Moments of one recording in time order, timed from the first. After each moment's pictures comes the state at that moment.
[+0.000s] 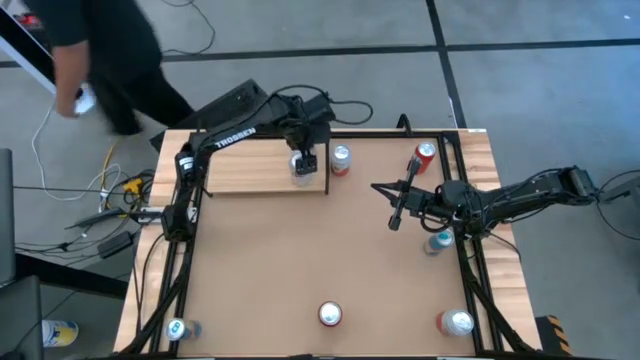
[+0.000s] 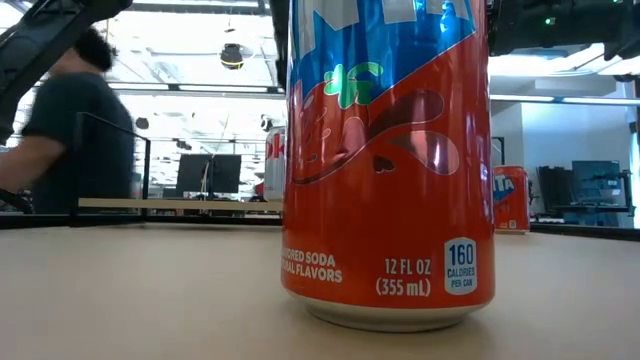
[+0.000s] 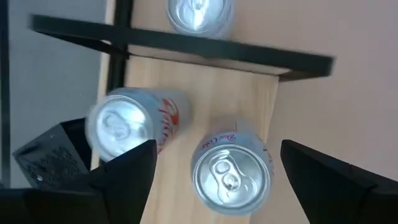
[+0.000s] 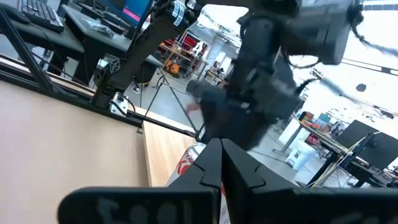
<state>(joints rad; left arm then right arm) 0.40 2.06 2.26 -1.35 -0.12 0.26 0.08 0.90 0.38 0.66 0.39 -0.55</state>
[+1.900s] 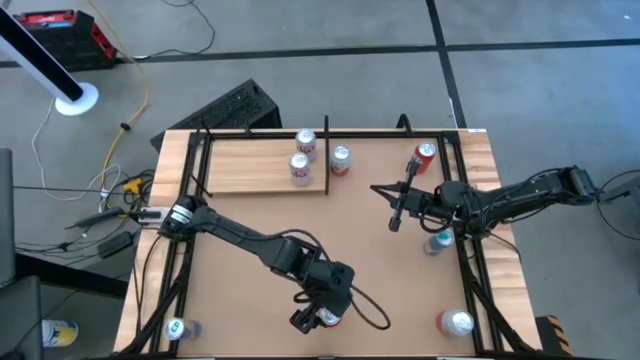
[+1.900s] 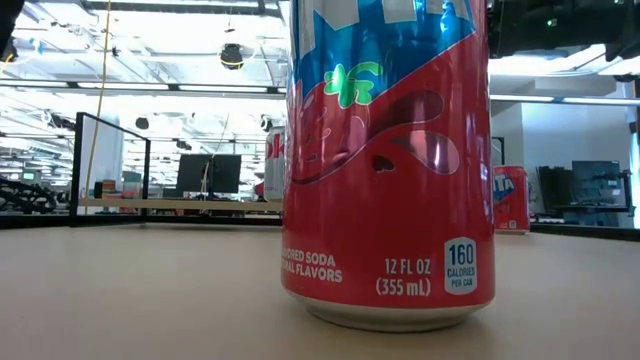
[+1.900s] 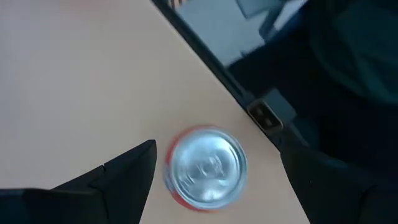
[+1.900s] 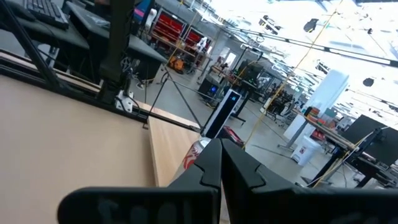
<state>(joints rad) -0.37 2.07 1.93 -0.72 0.29 0.15 0.08 0.90 0.38 0.64 0.39 -0.52</state>
